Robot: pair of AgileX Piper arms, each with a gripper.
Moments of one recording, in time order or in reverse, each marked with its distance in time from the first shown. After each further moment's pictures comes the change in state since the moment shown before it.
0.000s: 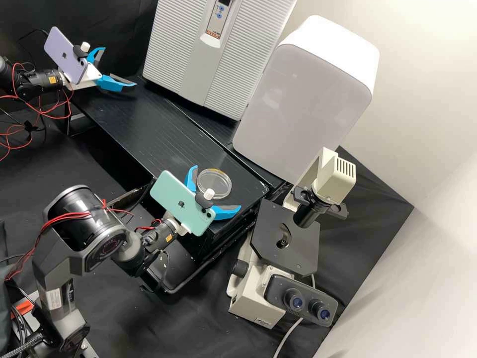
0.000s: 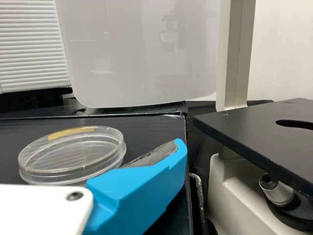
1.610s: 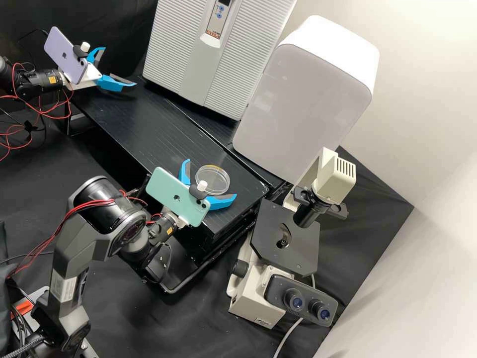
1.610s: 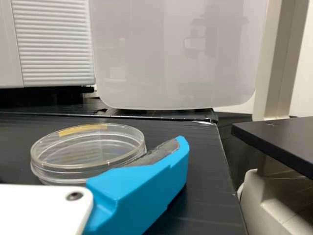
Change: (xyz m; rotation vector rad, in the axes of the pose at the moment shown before) left arm 0.000 0.000 0.000 0.000 0.000 0.000; right arm 0.025 -0.024 0.003 -0.017 0.051 -0.080
